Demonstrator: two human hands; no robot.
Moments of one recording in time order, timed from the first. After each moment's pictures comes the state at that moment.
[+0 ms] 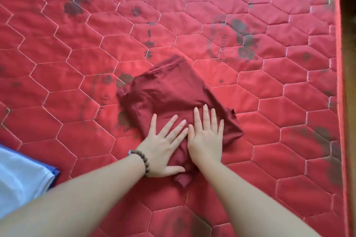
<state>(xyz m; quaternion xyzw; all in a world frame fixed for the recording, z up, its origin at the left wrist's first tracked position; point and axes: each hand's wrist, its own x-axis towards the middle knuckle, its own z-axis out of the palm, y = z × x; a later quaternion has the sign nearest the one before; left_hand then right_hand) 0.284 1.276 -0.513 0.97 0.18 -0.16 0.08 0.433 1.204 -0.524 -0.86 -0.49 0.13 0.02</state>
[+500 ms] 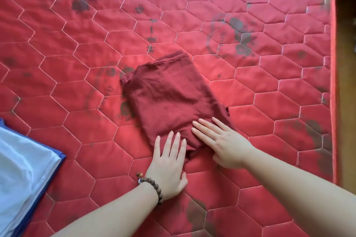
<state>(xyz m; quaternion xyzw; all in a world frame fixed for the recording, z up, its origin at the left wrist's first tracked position) 0.283 1.179 -0.493 0.92 0.33 -0.16 0.13 0.512 1.154 -0.488 -0.53 -0.82 0.14 -0.17</state>
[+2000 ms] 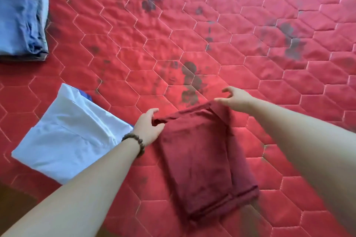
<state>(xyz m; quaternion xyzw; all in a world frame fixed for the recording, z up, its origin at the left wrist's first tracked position) 0.098 1.299 -0.461 0.62 0.63 0.02 0.47 0.405 1.296 -0.445 -0.79 -0.44 0.42 0.00</state>
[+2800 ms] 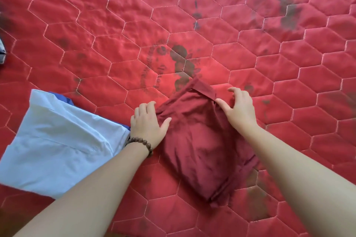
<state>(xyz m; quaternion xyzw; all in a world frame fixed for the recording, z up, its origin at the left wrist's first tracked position) 0.111 1.292 -0.481 0.78 0.58 -0.05 0.24 0.361 1.216 -0.467 -0.89 -0.35 0.26 0.13</state>
